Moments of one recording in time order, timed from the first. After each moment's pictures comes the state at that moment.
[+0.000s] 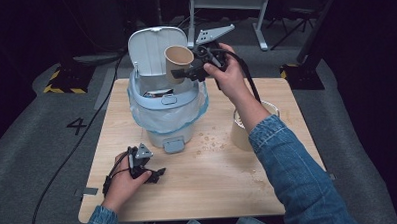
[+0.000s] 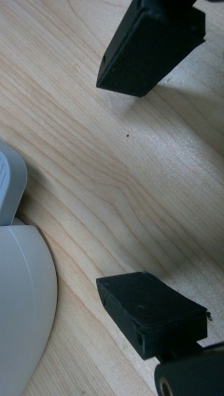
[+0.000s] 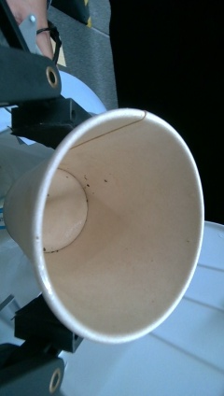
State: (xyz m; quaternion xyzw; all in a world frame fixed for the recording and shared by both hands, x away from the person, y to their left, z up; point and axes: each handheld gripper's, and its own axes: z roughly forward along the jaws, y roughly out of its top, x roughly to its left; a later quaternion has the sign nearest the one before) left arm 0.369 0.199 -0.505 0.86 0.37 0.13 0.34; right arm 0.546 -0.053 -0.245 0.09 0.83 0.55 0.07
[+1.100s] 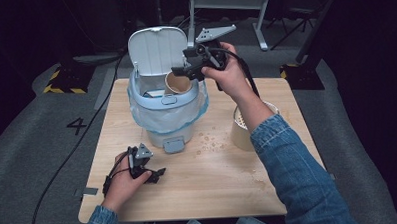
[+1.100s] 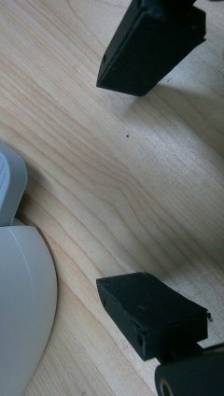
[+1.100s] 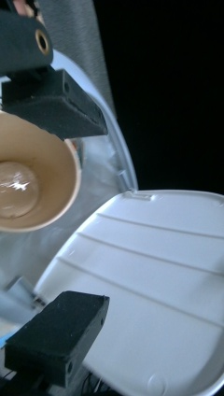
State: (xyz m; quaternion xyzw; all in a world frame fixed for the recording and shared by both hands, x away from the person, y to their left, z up) left arm 0.369 0.199 -0.505 0.86 0.37 0.13 0.34; right arm 0.539 -0.057 -0.239 0.15 0.82 0.54 0.12
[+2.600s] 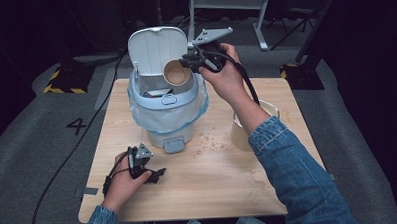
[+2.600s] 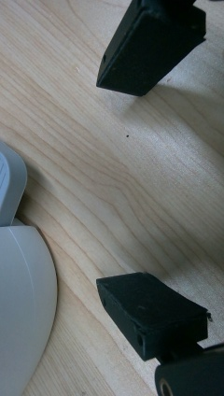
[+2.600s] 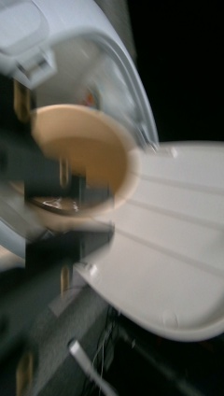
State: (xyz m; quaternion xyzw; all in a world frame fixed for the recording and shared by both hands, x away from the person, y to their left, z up) left arm 0.369 0.199 -0.505 0.86 0.37 0.13 0.34; right arm 0.526 -0.051 -0.235 0.20 0.82 0.49 0.22
